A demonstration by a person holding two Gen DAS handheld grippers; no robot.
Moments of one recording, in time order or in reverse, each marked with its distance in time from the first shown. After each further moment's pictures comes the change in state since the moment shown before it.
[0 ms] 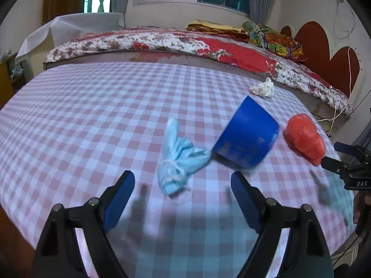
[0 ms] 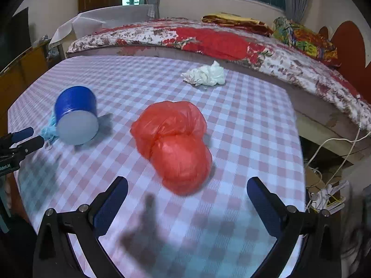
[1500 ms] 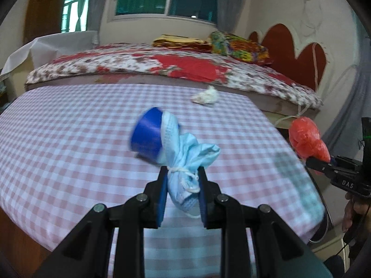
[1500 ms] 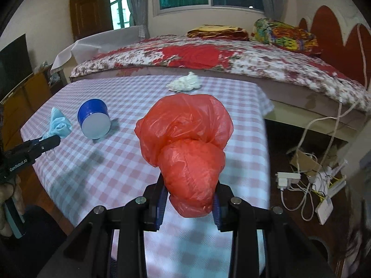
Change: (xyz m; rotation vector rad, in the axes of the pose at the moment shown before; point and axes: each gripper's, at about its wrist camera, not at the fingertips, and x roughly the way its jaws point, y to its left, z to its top) left arm -0.069 -0.090 -0.015 0.094 -0.091 -0.151; right arm -0.105 -0.045 -0.069 0.122 -0.109 0.019
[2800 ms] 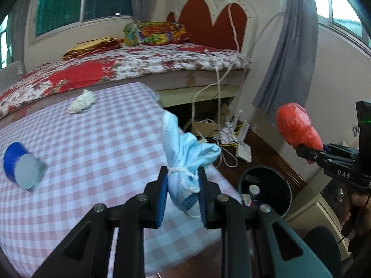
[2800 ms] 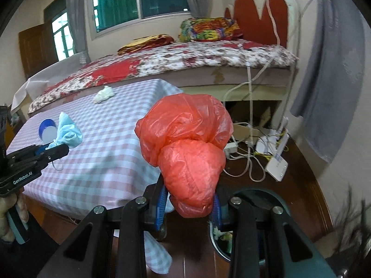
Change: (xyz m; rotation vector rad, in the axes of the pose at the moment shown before) left arm 0.012 -0.194 -0.022 0.303 0.067 -0.304; right arm -0.131 -0.138 -0.106 0.274 -0.052 -0.262
